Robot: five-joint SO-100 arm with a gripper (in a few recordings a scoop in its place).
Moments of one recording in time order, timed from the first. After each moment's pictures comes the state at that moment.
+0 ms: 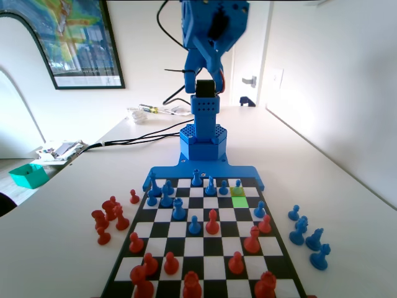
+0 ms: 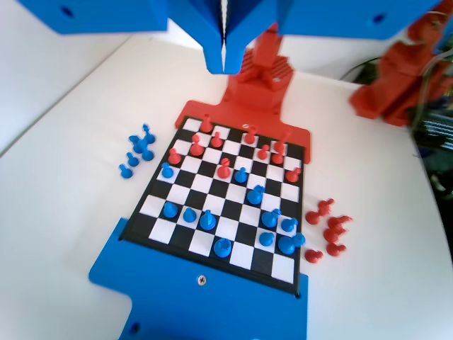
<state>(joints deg) -4.1 132.2 105.6 93.8 -103.5</state>
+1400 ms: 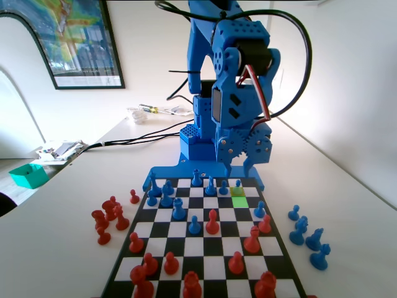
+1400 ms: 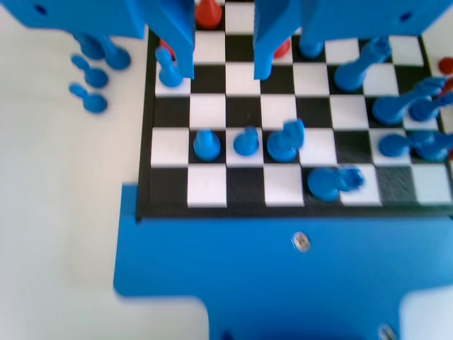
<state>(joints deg) -15.1 98.4 130.0 54.6 -74.1</state>
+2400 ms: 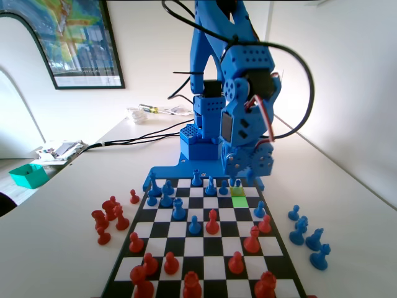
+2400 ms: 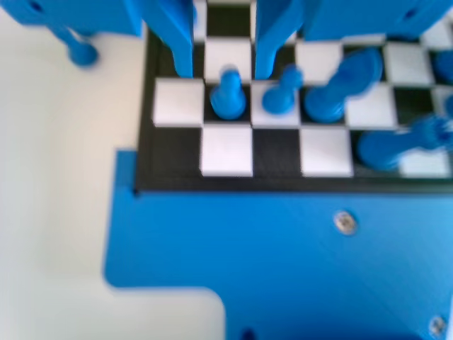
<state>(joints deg) -20.8 90.5 136.8 43.2 -69.2</state>
